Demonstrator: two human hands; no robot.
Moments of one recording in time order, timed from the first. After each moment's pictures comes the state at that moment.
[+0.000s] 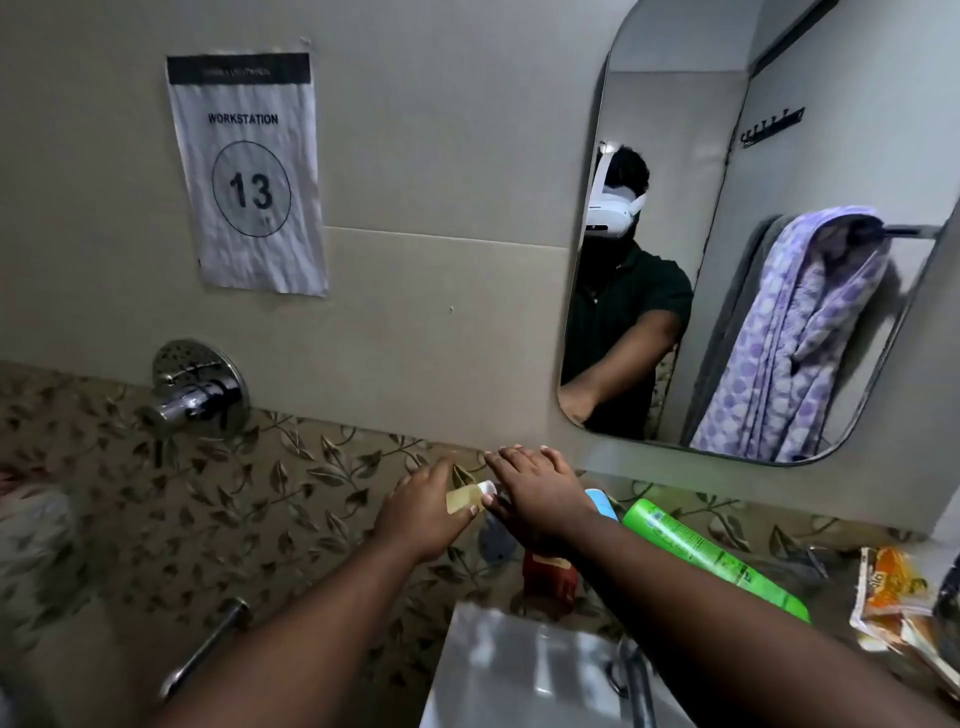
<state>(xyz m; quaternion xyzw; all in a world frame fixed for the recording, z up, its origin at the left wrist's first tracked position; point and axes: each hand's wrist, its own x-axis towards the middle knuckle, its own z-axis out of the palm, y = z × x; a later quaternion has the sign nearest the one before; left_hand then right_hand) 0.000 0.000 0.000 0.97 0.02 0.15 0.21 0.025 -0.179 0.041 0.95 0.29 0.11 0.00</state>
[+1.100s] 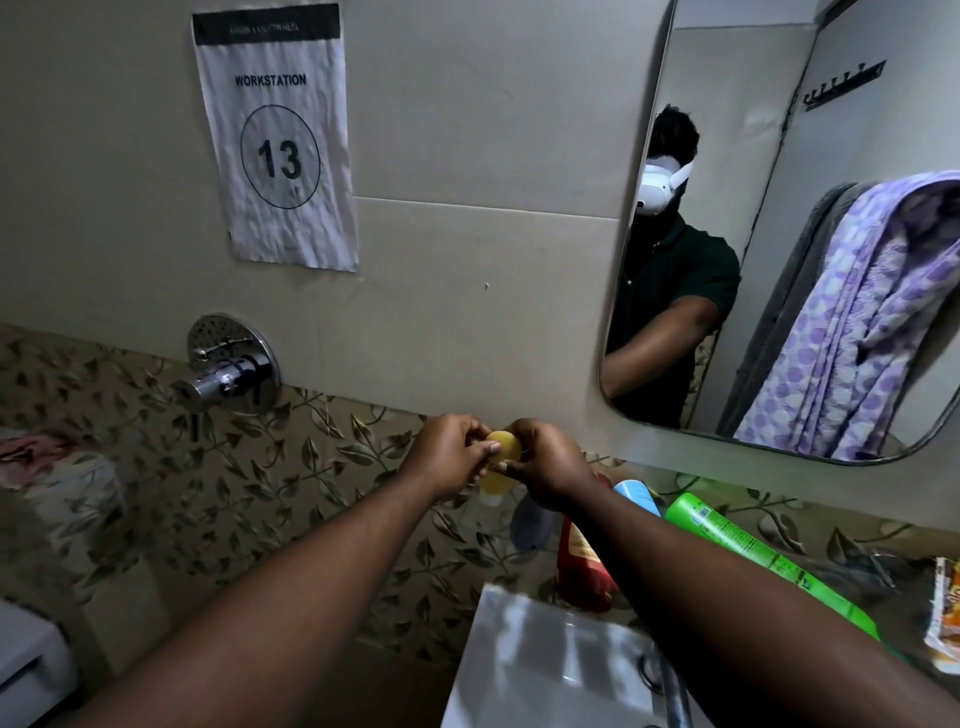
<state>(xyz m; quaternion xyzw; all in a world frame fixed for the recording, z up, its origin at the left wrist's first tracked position) 0.028 0.017 0.036 0.87 0.02 0.14 0.47 0.063 -0.140 0.040 0.92 0.22 0.05 -0.31</state>
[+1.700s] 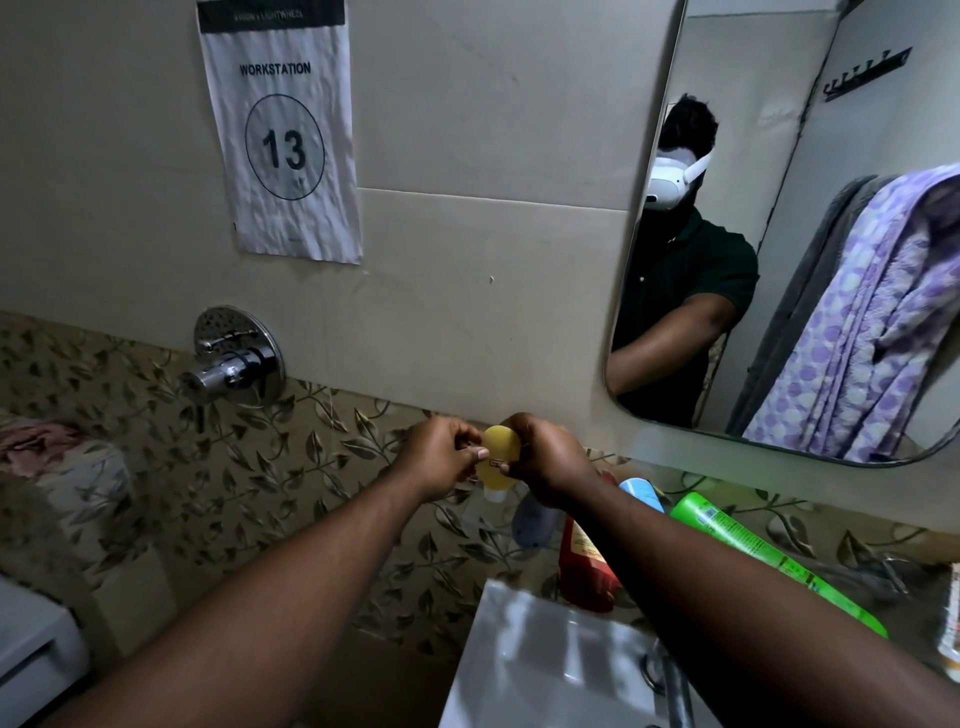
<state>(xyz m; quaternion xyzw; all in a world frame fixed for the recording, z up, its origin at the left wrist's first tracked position) 0.022 0.031 0.026 0.88 0.04 0.12 0.46 0.063 -0.138 0.041 0.93 0.24 0.06 -0.27</state>
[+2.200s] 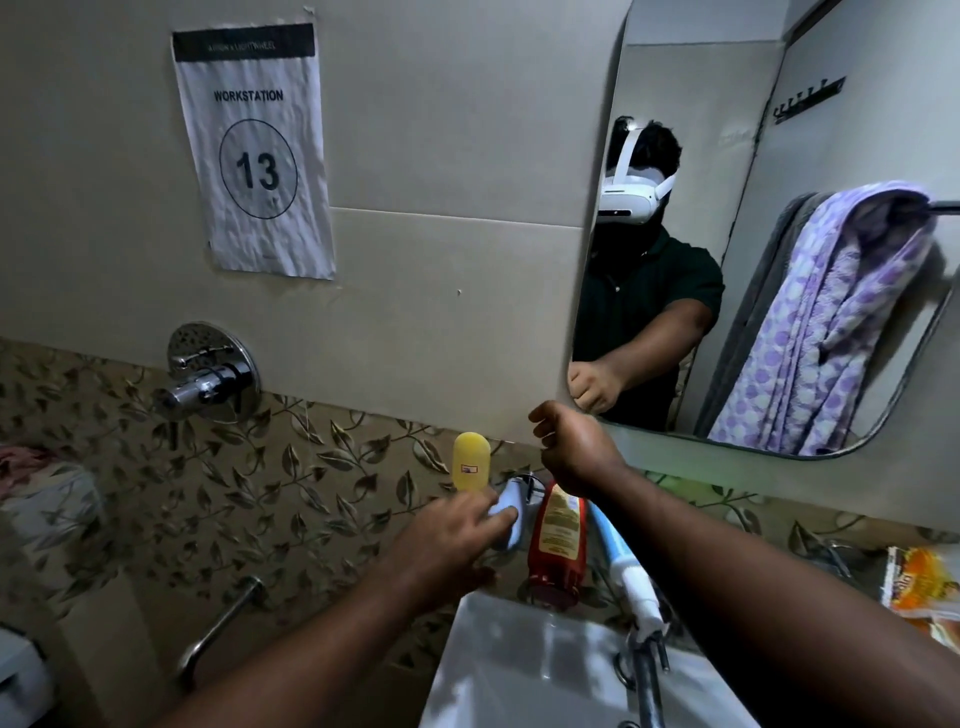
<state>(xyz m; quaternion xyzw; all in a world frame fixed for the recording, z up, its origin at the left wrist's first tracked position) -0.039 -0.011 -0.031 0.93 -0.24 0.27 -0.04 0.064 -0.198 0.069 0.94 0.18 0.09 -0.28</state>
